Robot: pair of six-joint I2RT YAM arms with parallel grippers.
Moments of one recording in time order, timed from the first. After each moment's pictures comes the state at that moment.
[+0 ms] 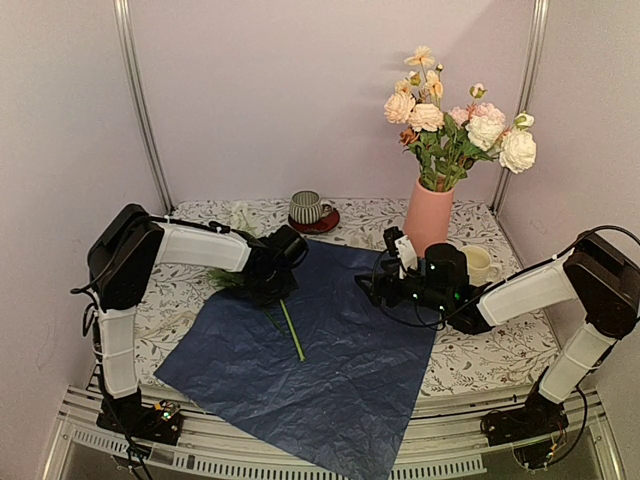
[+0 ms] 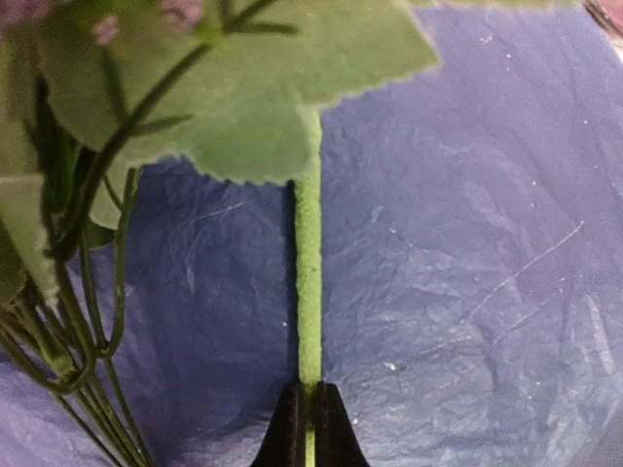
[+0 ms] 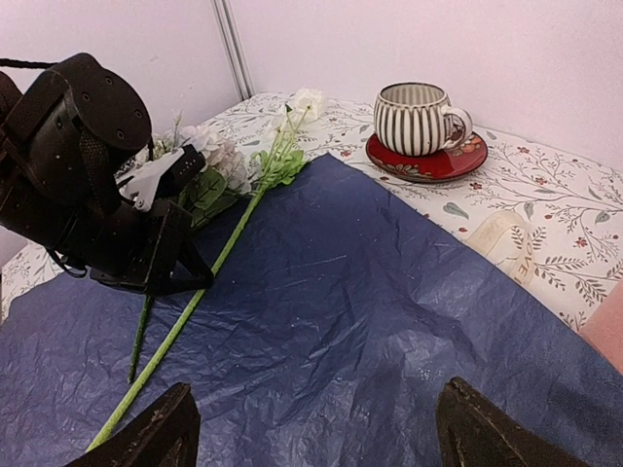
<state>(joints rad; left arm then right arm) -0.75 2.05 1.35 -0.50 -0.32 -1.16 0.77 1.65 0.65 0.73 -0.04 0.18</state>
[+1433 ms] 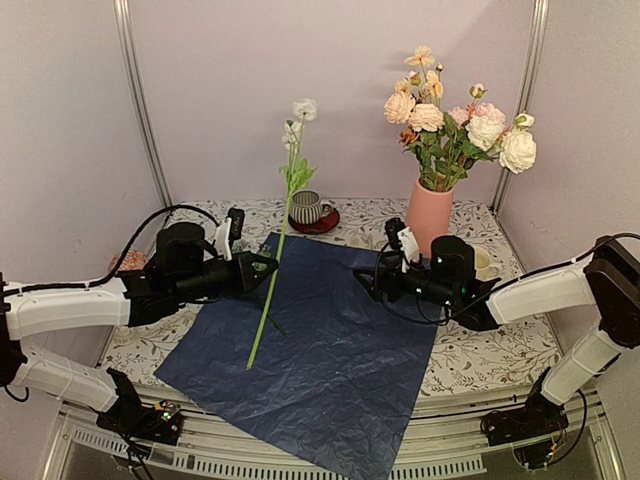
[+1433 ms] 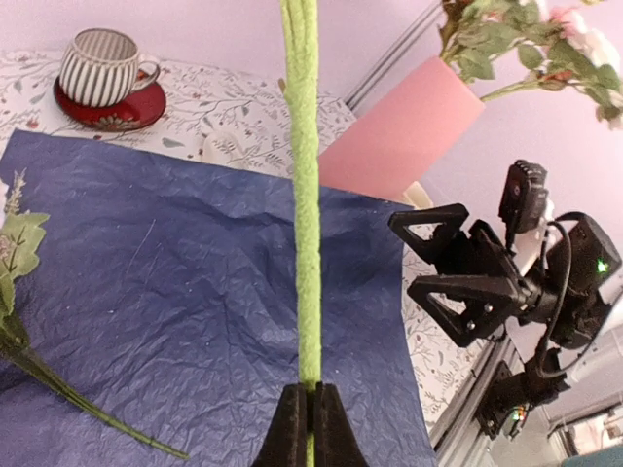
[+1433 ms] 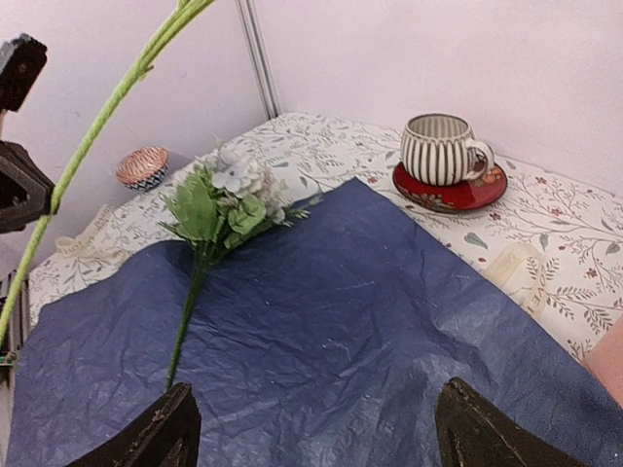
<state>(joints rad) -0.78 1.21 0.68 0.20 0.08 -0.64 0.78 1.57 0.66 0.68 -0.06 0.17</state>
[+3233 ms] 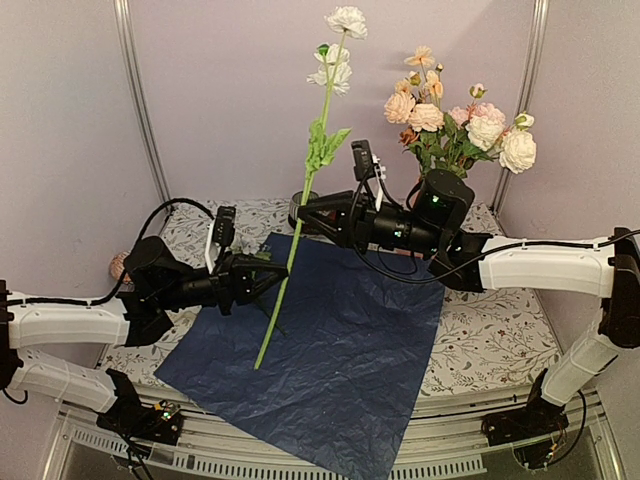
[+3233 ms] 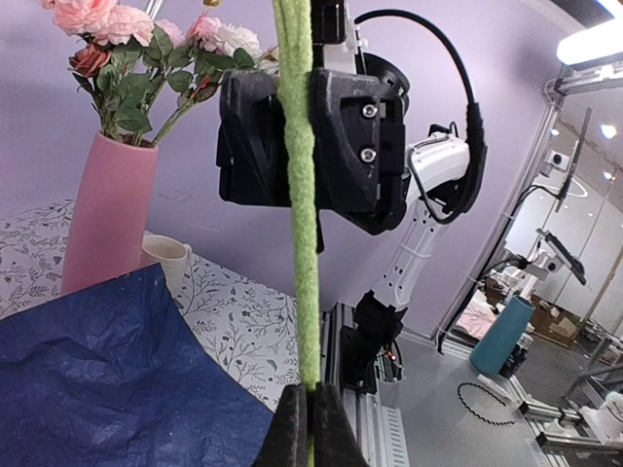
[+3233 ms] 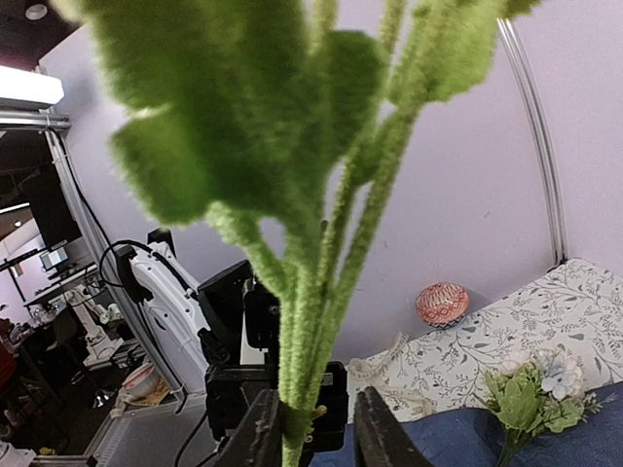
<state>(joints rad) -0.81 1.15 0.49 0.85 0.59 -0.51 0.93 1.57 1.12 0.67 -0.51 0.49</state>
